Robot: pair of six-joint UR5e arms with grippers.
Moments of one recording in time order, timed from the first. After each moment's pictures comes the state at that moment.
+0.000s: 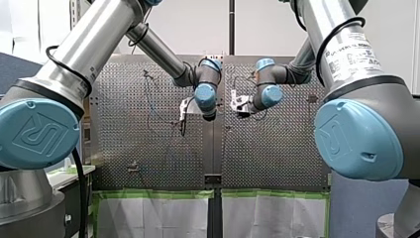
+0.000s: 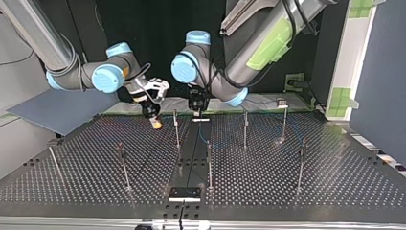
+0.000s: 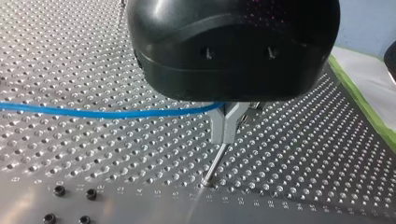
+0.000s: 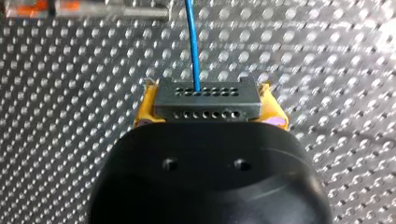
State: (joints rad) left arm -0.61 -2.10 -1.49 -2.99 -2.07 -1.65; right arm 2.03 -1.07 1.54 -0.24 1.34 1.57
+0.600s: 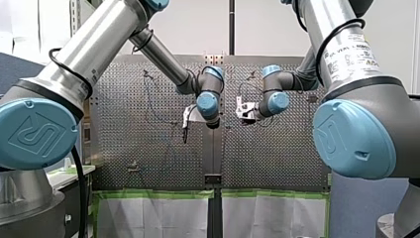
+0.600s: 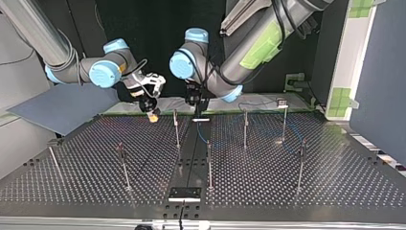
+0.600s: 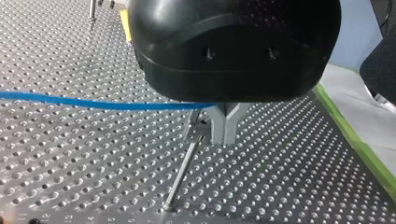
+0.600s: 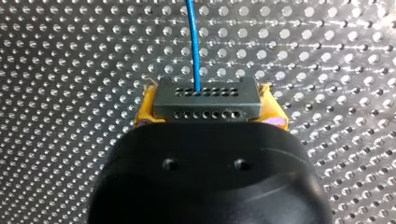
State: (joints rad) left arm -0.63 -2.15 -1.51 -2.95 -2.04 -1.63; right arm 1.99 -1.07 1.61 -0.29 1.29 1.55
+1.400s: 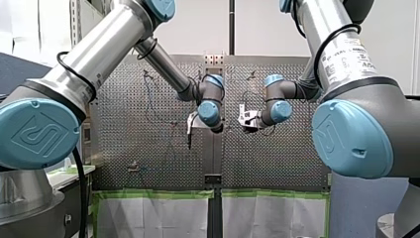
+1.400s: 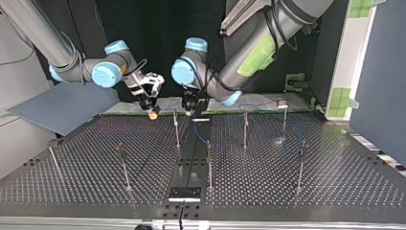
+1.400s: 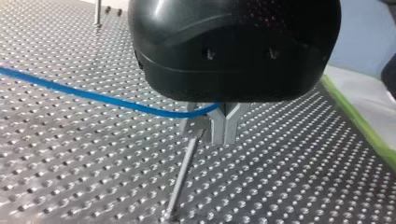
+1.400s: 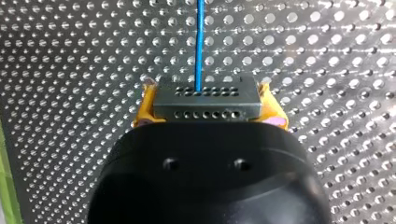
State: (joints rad) left arm -0.61 -2.22 -1.46 -2.87 -1.97 -1.63; right arm 1.97 -1.02 1.63 -0.34 1.26 1.60
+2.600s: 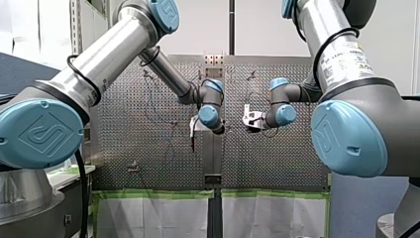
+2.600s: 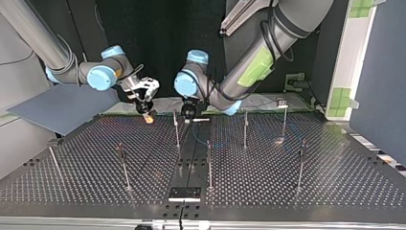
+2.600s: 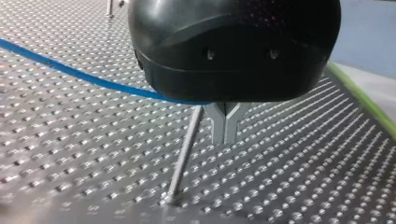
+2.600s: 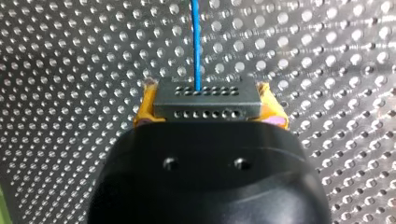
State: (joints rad) left arm -0.57 -2.29 -1.37 -2.87 -1.90 -1.67; right arm 1.92 -0.99 1.60 -0.39 1.20 1.67
